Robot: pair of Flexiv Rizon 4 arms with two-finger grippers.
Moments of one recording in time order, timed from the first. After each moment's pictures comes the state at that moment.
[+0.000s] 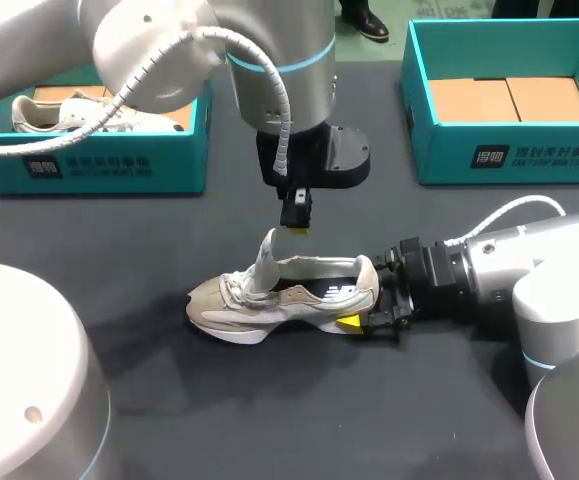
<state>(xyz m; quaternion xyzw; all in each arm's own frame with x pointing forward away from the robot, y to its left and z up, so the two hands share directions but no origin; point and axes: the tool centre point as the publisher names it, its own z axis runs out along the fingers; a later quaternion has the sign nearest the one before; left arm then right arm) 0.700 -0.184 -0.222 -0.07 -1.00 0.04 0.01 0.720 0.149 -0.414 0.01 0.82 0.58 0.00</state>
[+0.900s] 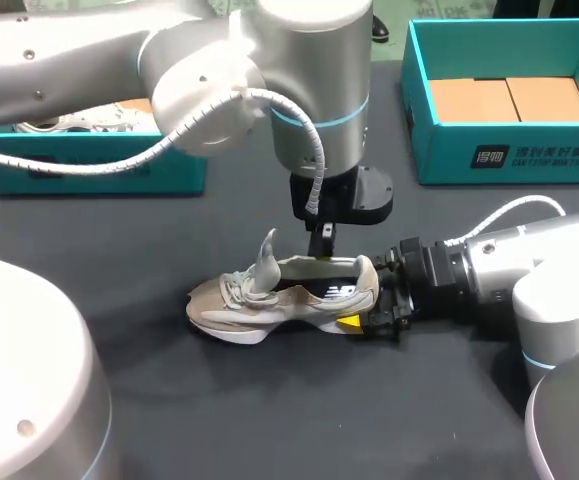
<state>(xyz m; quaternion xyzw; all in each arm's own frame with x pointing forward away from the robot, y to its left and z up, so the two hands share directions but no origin) 0.709 -0.214 -0.287 -0.08 -1.00 0.04 0.01 0.720 0.149 -0.414 0.01 0.82 0.58 0.00</state>
